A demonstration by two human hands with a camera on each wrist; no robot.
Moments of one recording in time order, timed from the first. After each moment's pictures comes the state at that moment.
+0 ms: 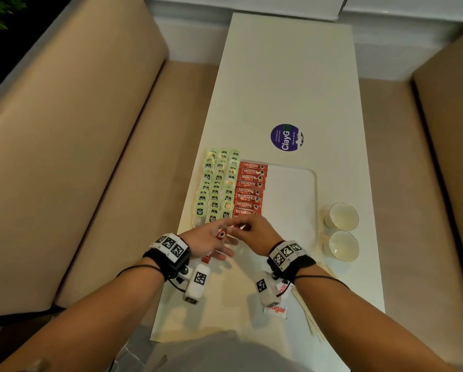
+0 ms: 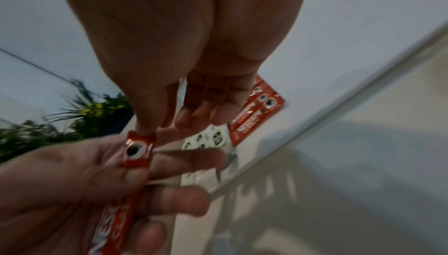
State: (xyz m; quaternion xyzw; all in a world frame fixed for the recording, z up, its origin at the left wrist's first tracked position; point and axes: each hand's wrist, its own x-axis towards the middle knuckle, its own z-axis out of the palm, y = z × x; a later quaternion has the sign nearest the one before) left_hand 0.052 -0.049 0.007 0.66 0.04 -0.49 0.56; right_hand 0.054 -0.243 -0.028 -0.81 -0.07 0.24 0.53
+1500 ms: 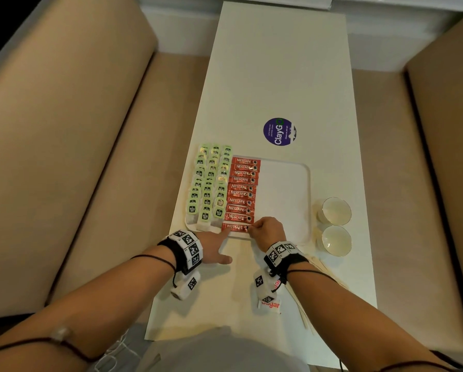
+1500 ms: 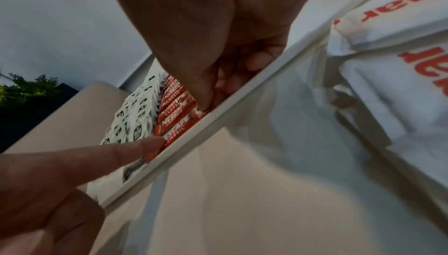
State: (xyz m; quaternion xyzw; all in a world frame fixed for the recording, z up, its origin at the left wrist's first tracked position) left_hand 0.054 -0.075 -0.024 0.84 -0.20 -0.49 0.06; right_hand 0.051 -0.273 -0.070 -0.88 0.21 0.25 0.36
